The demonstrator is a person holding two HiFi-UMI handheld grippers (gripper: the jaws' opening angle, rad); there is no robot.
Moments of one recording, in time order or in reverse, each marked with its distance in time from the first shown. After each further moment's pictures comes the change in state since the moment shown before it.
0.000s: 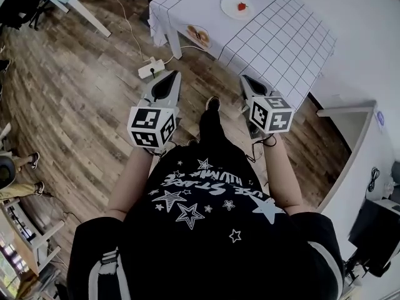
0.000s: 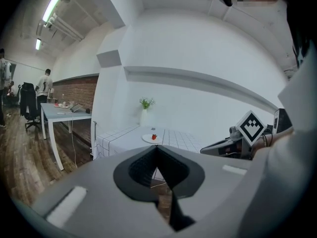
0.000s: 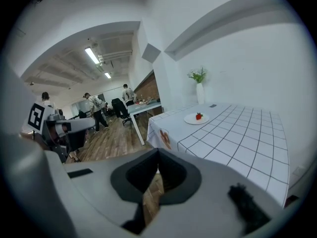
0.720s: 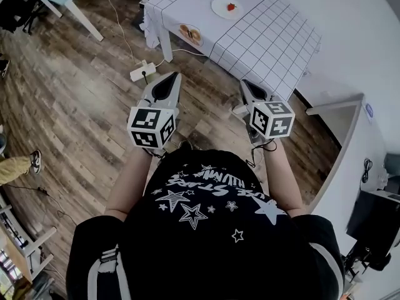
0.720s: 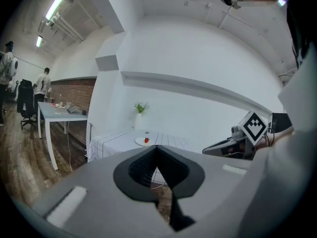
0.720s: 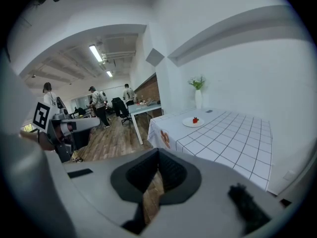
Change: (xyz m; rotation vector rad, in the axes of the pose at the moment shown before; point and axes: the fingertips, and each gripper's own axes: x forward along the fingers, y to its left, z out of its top) left arm -0.034 -0.036 0.001 -0.012 -0.054 -0.049; right arm -0.062 0.018 -0.007 -0.049 -0.019 -0.034
